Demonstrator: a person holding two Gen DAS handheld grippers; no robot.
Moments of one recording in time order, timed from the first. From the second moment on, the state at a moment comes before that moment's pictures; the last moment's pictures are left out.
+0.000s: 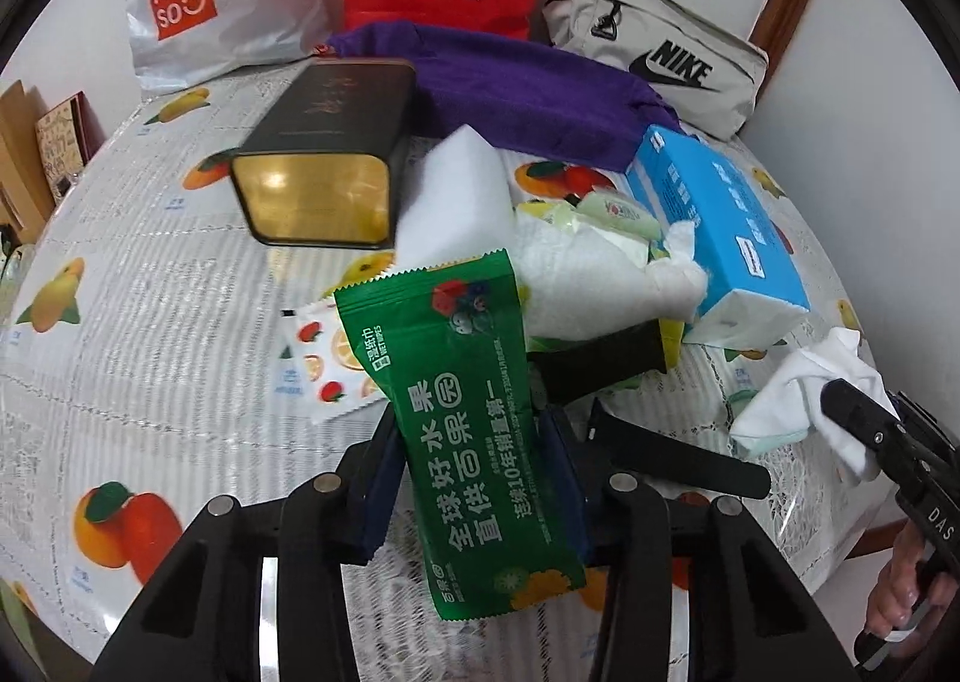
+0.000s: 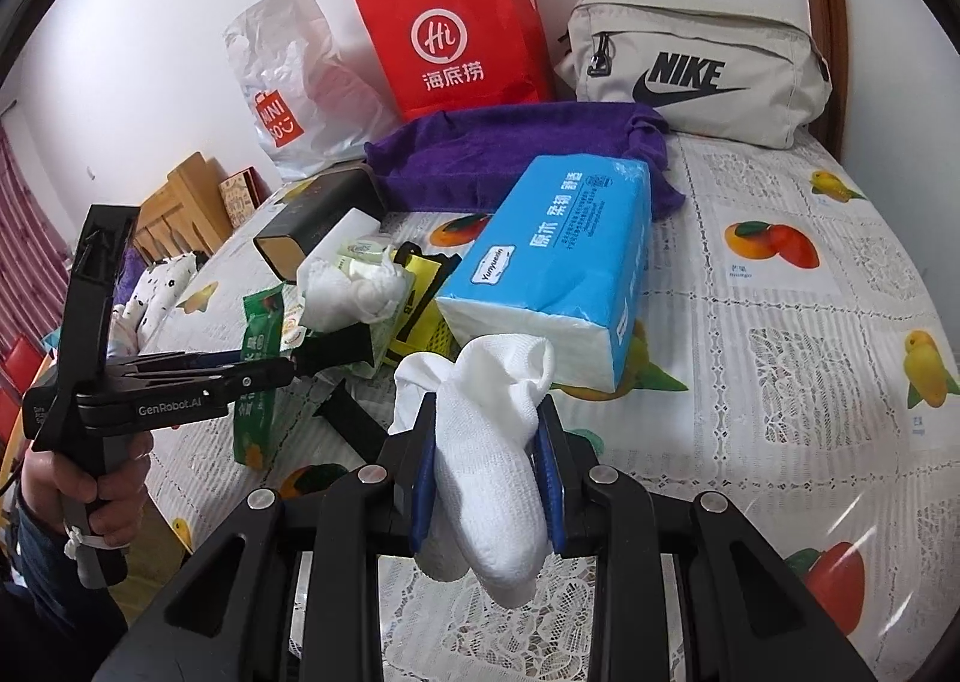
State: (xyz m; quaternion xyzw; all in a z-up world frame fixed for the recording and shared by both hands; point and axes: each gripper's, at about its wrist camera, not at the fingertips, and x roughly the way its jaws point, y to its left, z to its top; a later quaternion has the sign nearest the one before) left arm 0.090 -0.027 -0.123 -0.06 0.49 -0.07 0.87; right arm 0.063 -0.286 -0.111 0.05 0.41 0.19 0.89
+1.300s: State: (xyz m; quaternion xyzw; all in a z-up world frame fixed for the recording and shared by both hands) left arm 0.145 0.054 -0.087 -0.10 0.47 -0.03 0.88; right arm 0.084 -0.279 -0.074 0.04 0.41 0.18 0.89
